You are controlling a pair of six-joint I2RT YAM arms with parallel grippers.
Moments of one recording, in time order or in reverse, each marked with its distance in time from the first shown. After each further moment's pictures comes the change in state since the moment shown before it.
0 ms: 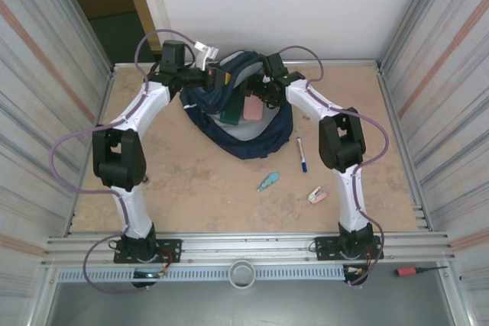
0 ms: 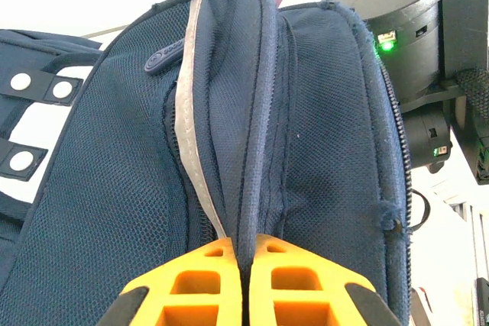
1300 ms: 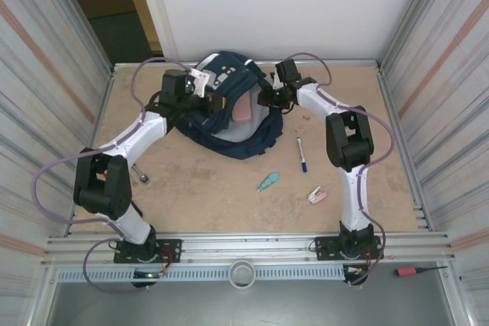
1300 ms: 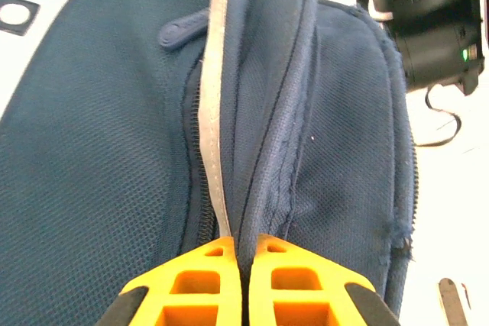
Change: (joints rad) left arm -0.082 -0.286 -0.473 0.188 -0.285 -0.104; right arm -0.084 -0.011 -0.115 0.051 -0.179 -0.180
